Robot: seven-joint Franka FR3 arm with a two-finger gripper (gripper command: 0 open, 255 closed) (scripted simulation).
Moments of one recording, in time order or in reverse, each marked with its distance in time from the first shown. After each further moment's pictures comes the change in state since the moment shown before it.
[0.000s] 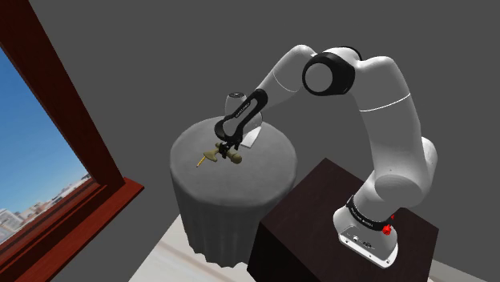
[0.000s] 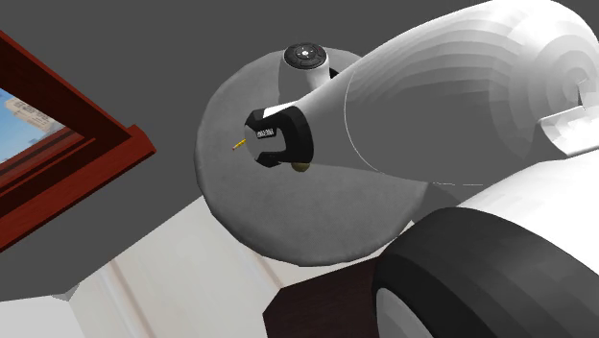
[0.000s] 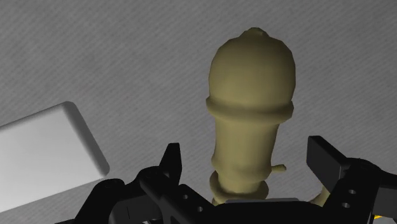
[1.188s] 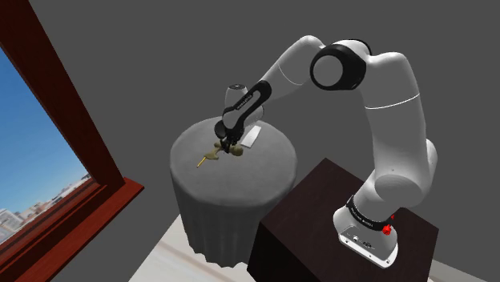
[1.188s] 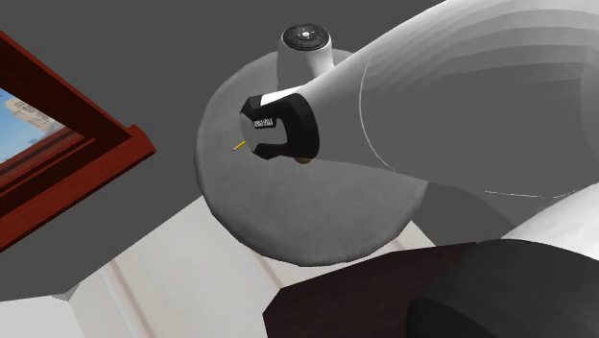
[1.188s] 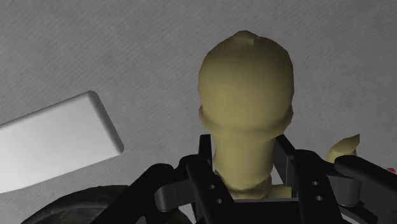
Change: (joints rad) arm -0.003 -0.082 0.002 -0.028 0.001 -0.054 0.002
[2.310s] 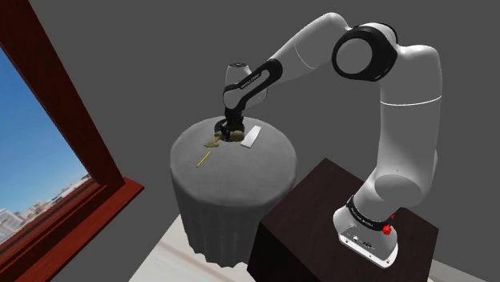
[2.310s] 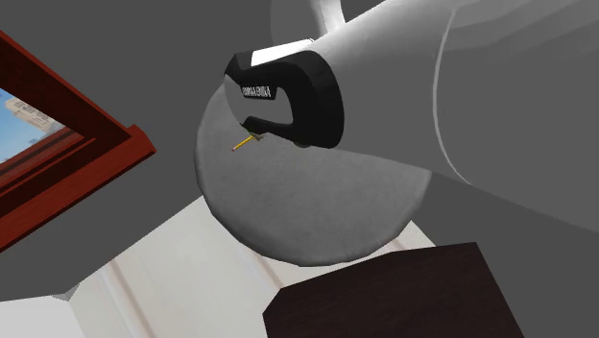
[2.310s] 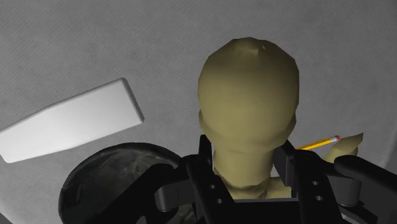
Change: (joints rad) arm -0.003 -0.186 0.004 -0.034 0.003 -0.152 0.010
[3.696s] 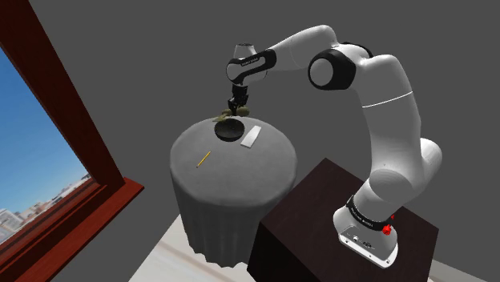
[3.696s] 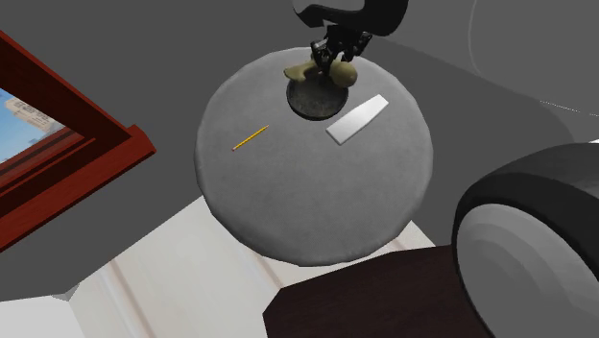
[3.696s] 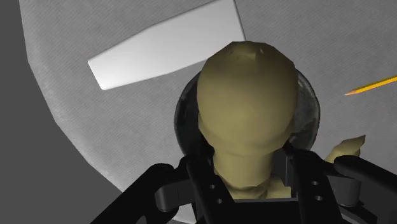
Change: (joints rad) arm -0.157 0.273 -0.044 0.551 0.007 -0.291 -0.192
